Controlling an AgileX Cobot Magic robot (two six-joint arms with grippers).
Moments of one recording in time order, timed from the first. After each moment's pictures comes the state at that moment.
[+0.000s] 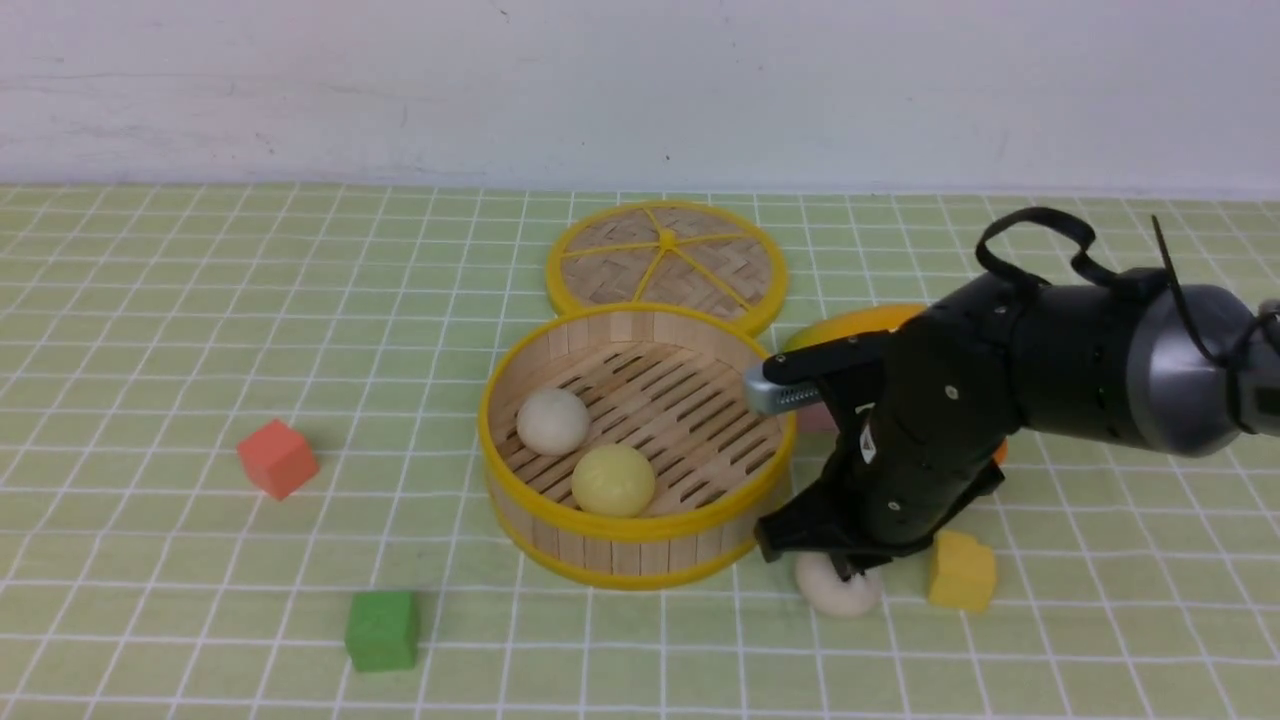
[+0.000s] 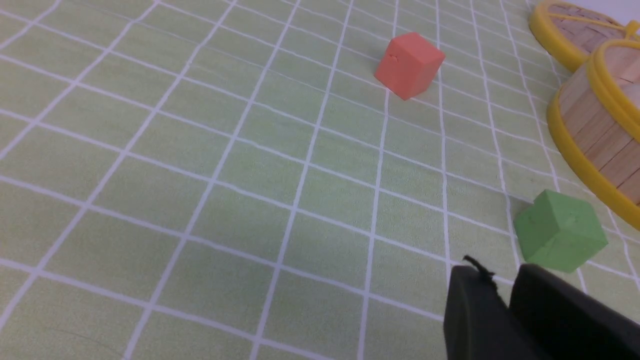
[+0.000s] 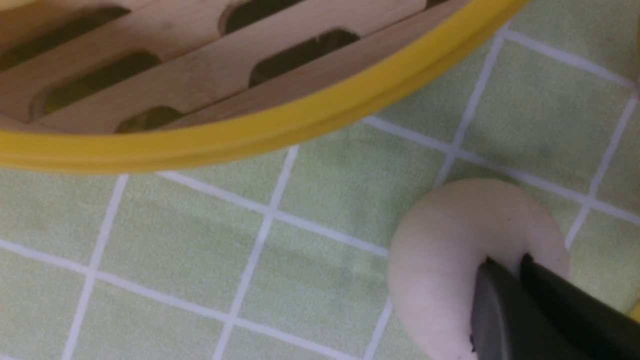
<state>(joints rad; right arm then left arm) 0.53 1.85 -1.23 -0.06 0.71 0.26 -0.01 -0.01 0.03 0.03 0.39 -0.39</state>
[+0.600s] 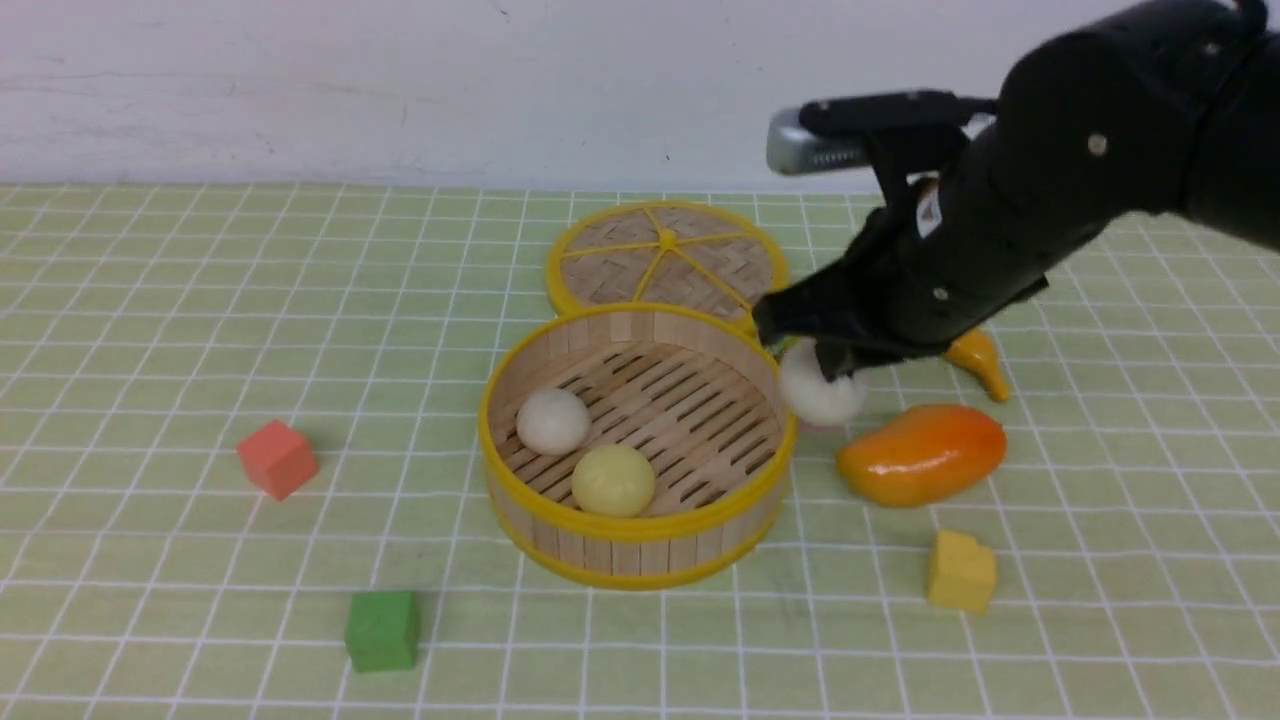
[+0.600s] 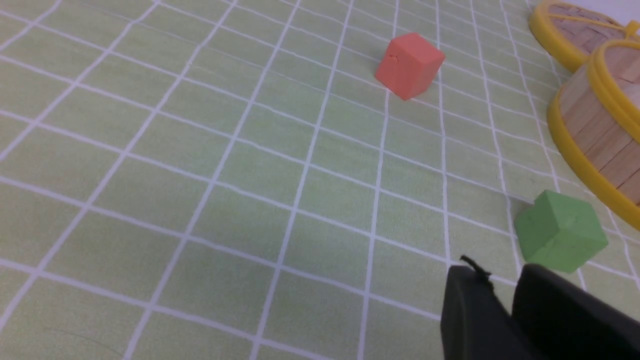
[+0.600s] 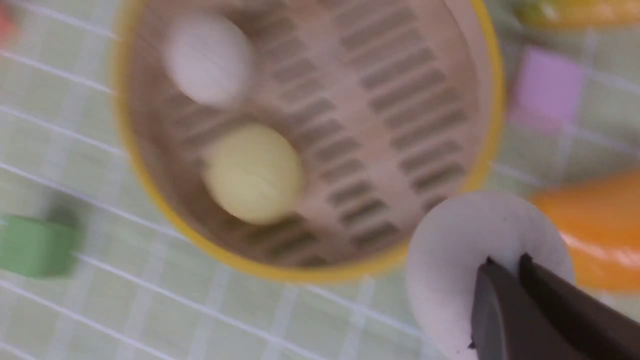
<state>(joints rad) 0.53 1.68 -1.52 0.05 0.84 0.20 -0.01 -0.01 0.03 0.03 0.38 -0.39</state>
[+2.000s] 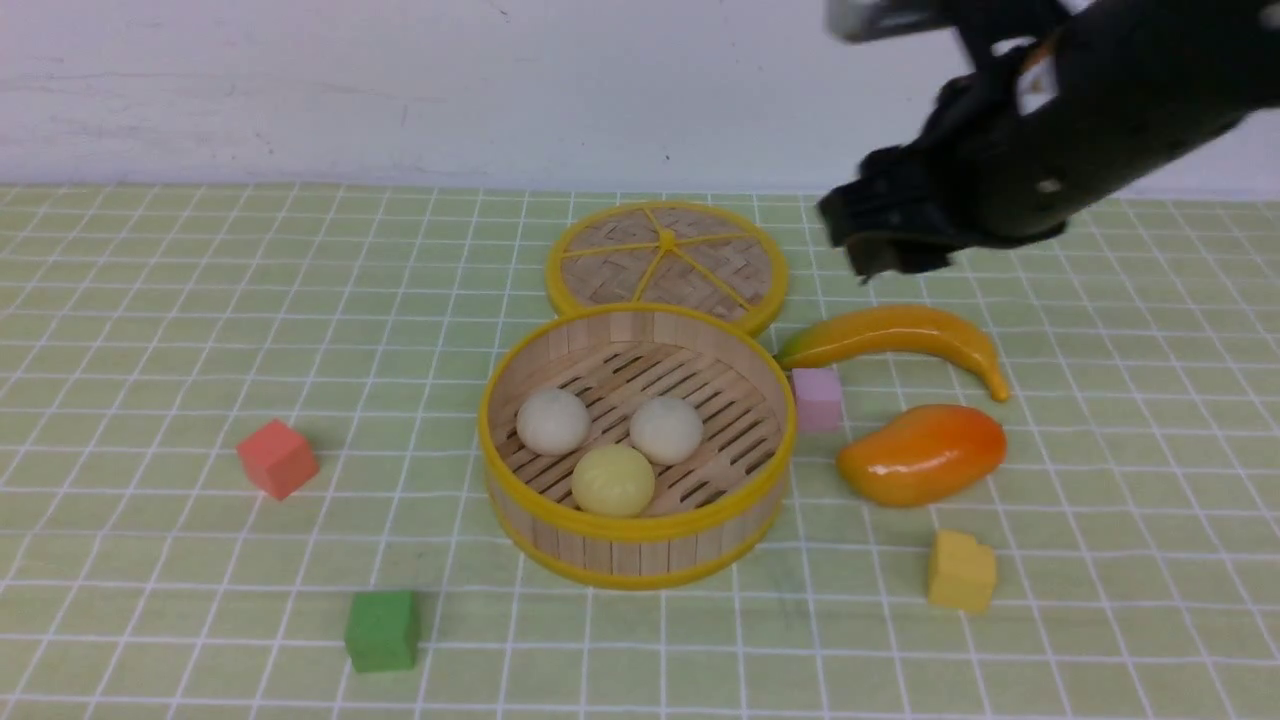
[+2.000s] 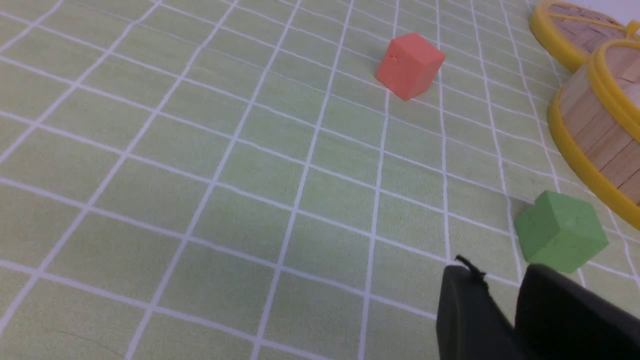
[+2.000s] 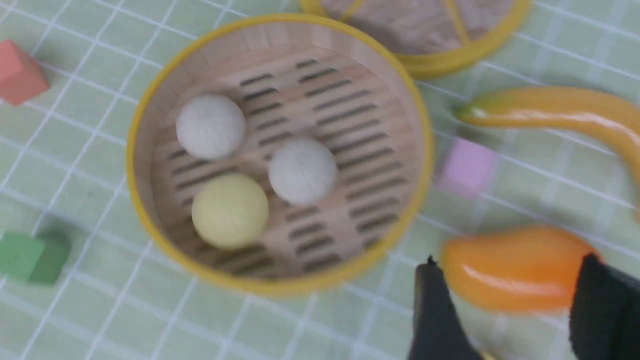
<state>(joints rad) 0.51 1.48 -1.55 -0.06 0.99 0.15 -0.01 -0.01 0.03 0.04 0.38 -0.39</state>
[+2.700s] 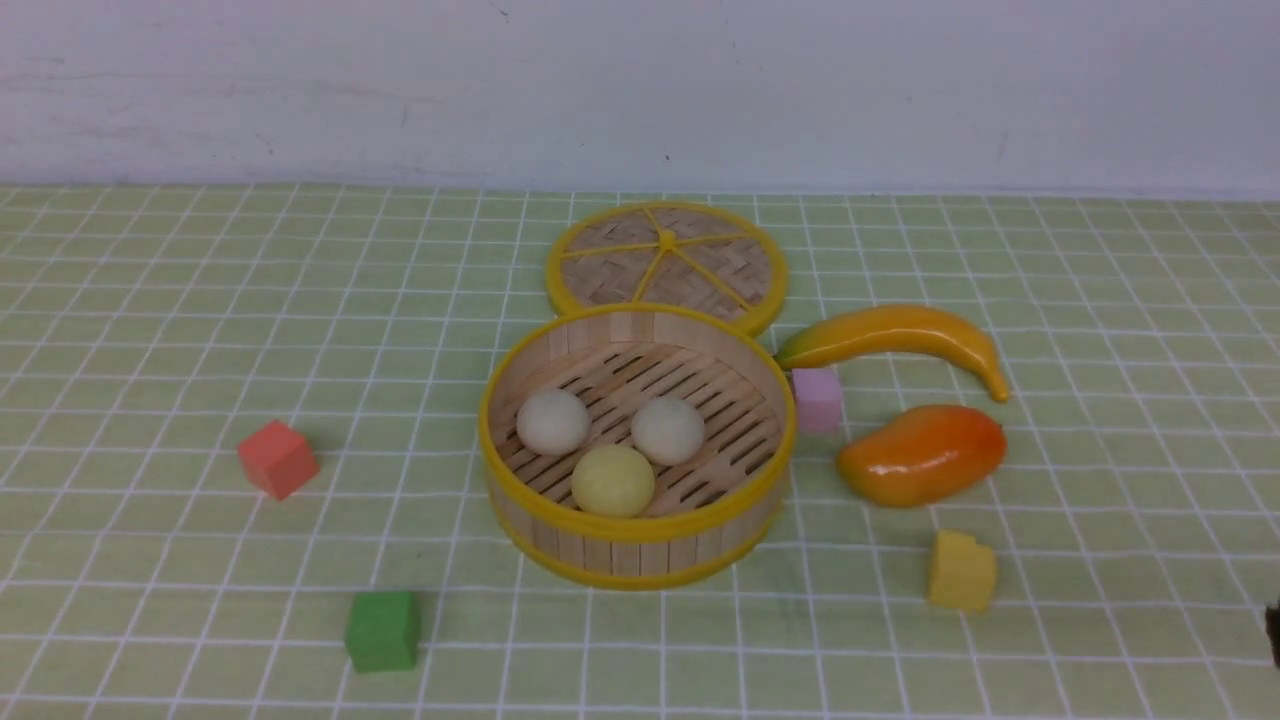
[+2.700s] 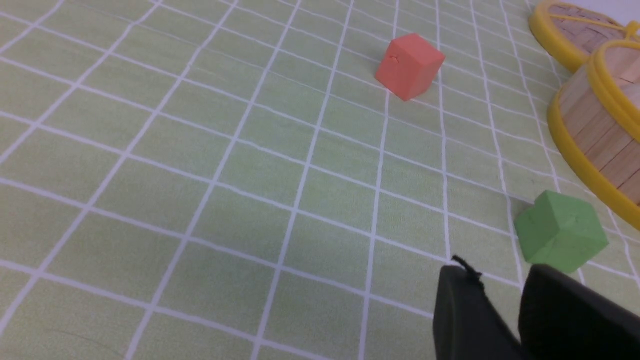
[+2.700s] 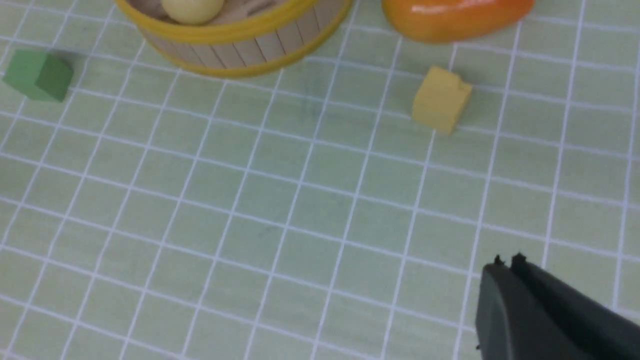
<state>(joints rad) 0.51 0.70 -0.77 0.00 0.98 0.31 -0.01 -0.01 0.03 0.04 0.38 -0.39</state>
